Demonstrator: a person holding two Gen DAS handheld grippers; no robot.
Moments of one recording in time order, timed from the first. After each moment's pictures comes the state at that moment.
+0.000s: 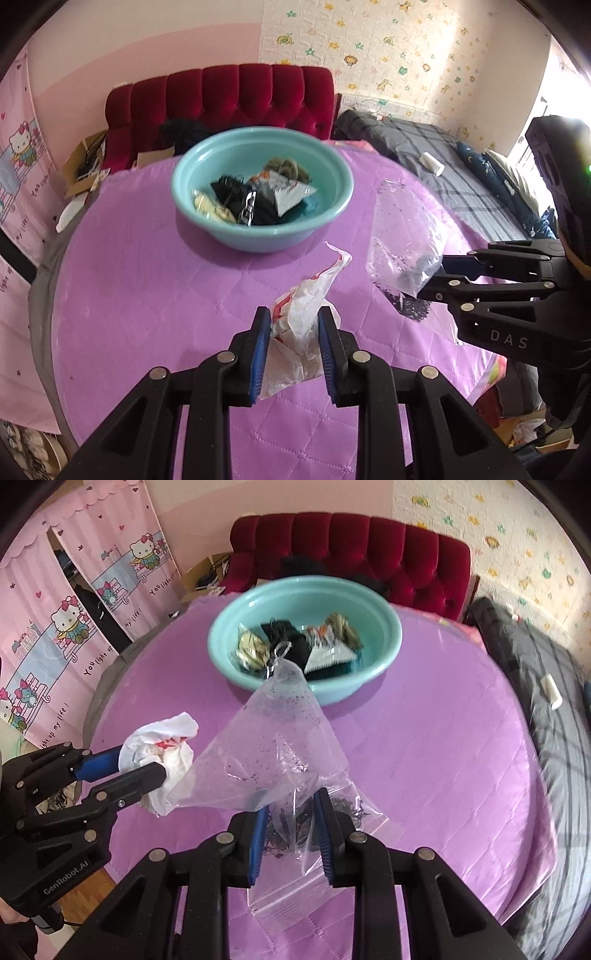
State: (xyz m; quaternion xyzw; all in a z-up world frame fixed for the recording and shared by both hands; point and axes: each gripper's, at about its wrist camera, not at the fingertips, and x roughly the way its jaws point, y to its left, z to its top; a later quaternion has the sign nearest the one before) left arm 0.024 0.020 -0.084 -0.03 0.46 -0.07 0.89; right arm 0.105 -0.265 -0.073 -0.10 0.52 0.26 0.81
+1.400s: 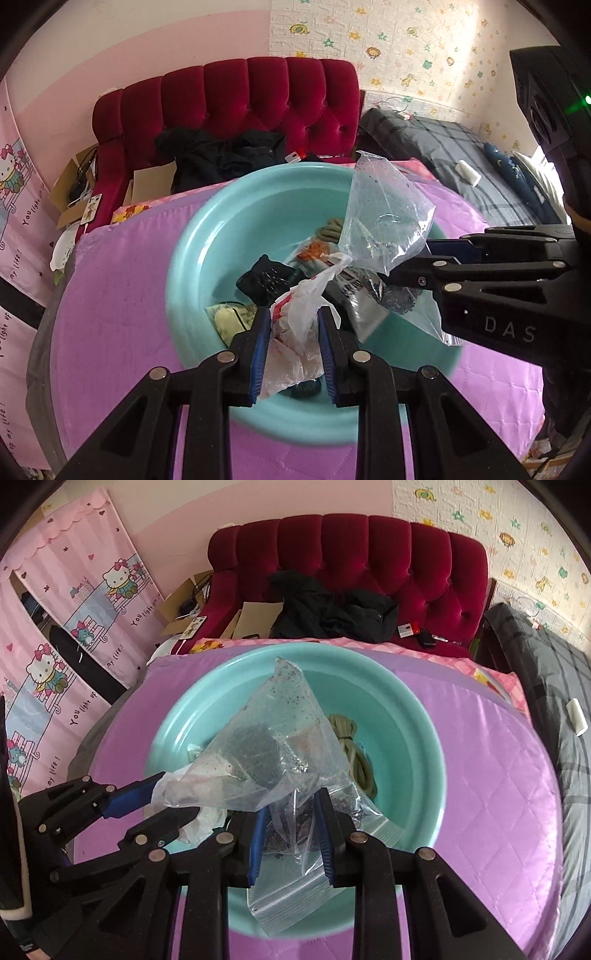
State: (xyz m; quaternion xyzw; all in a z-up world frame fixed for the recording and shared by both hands) left arm 0.225 0.065 -0.117 -0.01 0.47 -0.06 0.88; right arm 0.318 -0.186 -0.102 -0.06 0.53 0.26 0.81
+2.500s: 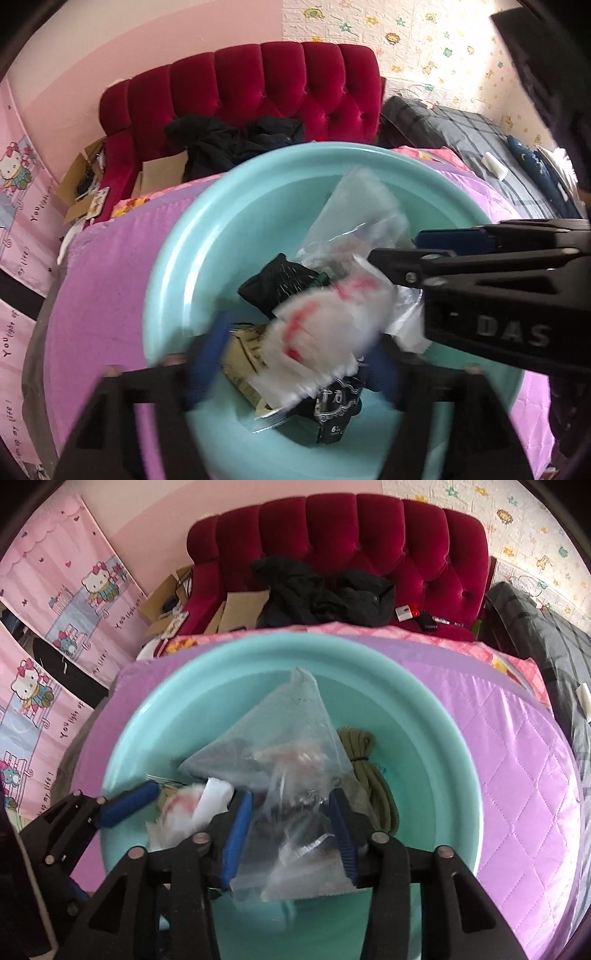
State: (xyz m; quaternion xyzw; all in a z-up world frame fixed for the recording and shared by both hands) left arm 0.265 0.060 -0.157 0.01 0.49 -0.02 0.87; right arm 0.366 -0.174 -0.146 -0.04 0.54 0.25 0.80
